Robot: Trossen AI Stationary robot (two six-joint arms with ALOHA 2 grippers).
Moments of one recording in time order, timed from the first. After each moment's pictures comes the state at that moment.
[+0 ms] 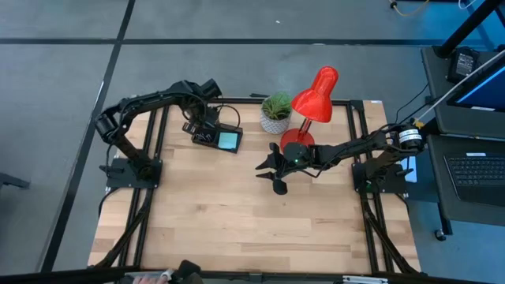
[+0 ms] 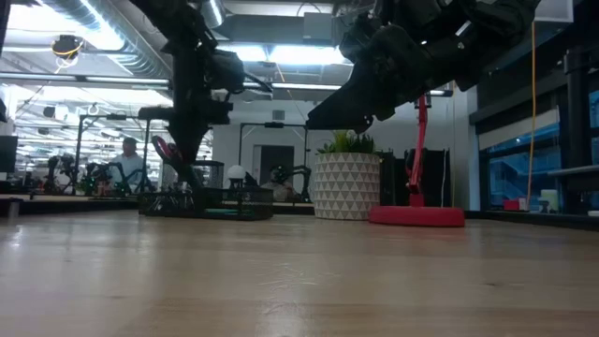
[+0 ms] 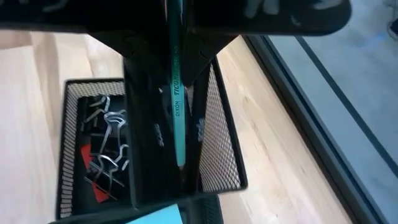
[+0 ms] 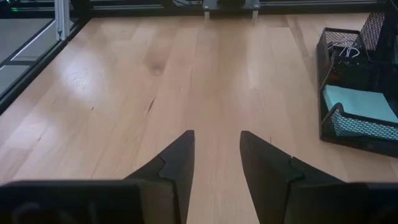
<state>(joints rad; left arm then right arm) 0.70 1.58 1.21 -1.02 -0.16 1.09 0.01 1.62 0.77 0.41 -0.11 0.02</state>
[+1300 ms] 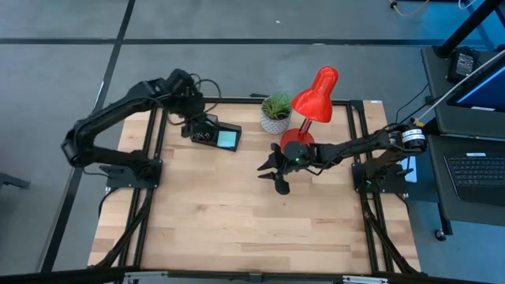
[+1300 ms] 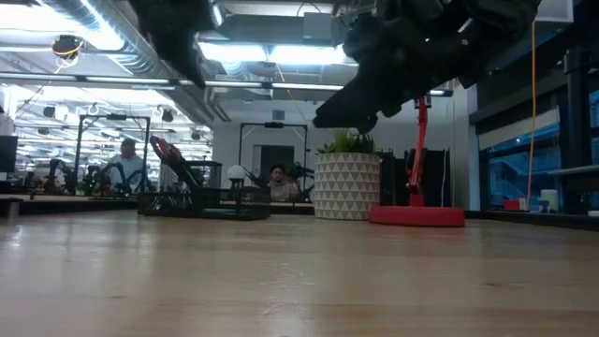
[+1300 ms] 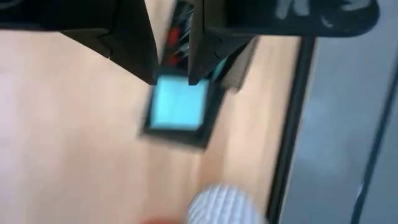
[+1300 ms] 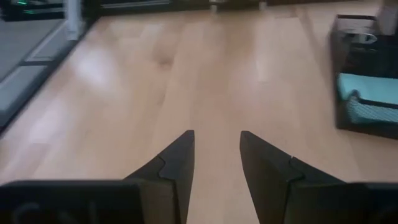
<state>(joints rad) 0.70 1.21 1.20 -0.99 0.23 0.55 0.00 1.60 0.77 0.36 -0.14 0.04</state>
